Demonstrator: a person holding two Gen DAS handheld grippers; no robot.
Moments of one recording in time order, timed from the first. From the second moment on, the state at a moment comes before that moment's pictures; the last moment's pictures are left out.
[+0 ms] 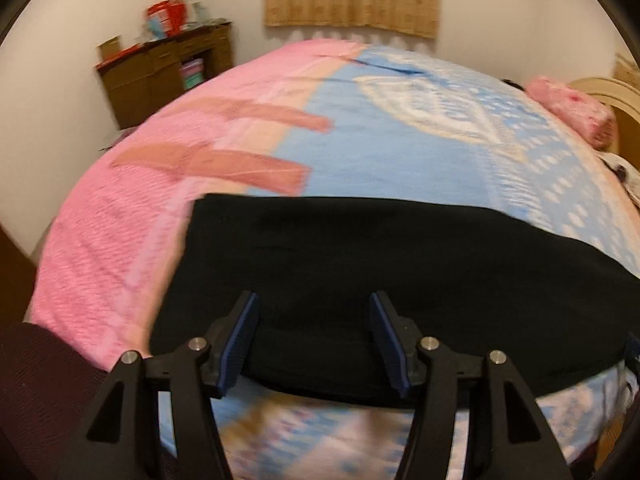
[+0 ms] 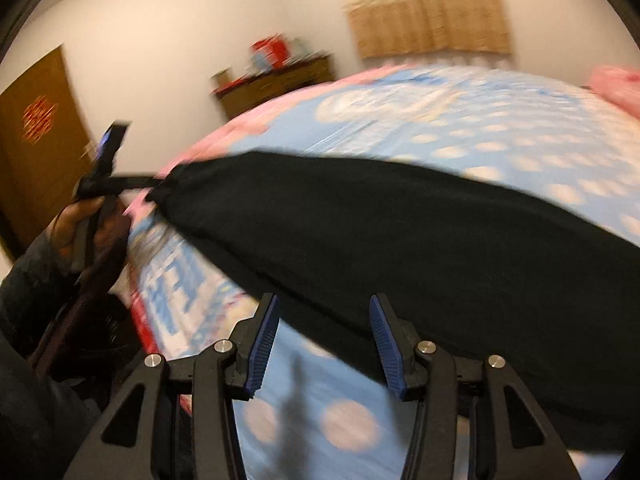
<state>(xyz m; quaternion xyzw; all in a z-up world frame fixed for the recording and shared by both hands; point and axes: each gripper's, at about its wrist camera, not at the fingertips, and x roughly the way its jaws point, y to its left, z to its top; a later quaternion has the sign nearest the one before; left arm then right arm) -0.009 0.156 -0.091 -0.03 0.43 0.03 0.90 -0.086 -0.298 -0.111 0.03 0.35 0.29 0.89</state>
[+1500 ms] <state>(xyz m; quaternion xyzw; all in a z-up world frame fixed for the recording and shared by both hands) -0.035 -0.059 -0.112 0.06 0.43 -0.24 0.87 -0.183 -0.597 -0.137 0.32 0.32 -0.10 0.89</state>
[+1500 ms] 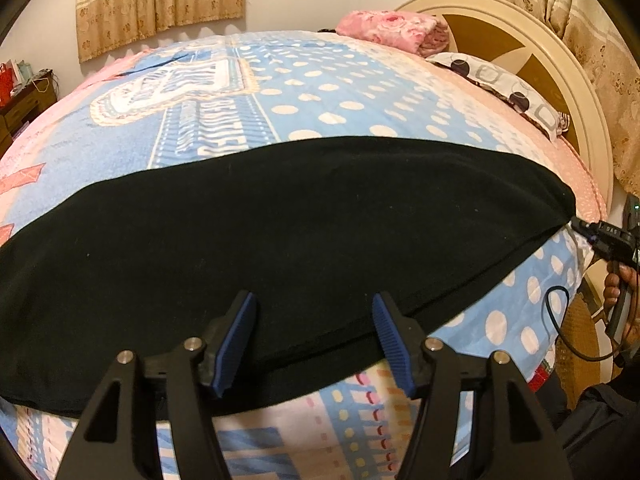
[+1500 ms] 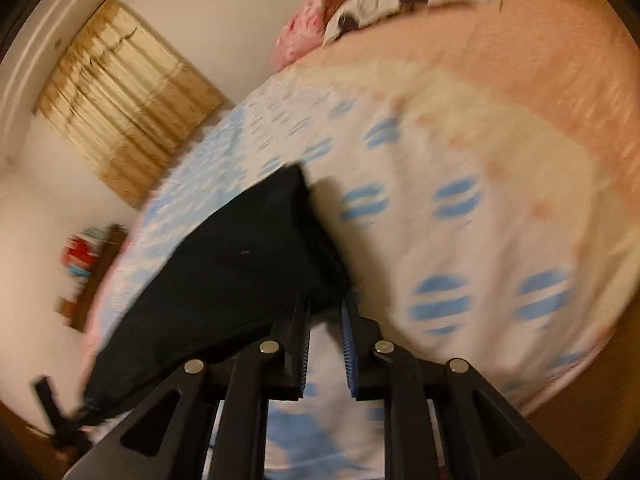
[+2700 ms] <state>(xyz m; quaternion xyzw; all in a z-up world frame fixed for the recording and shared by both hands) -0.063 -0.219 -0.116 0.20 0.38 -0.35 0.84 -0.130 -0.628 -0.118 0.33 0.30 -0.02 0.89</state>
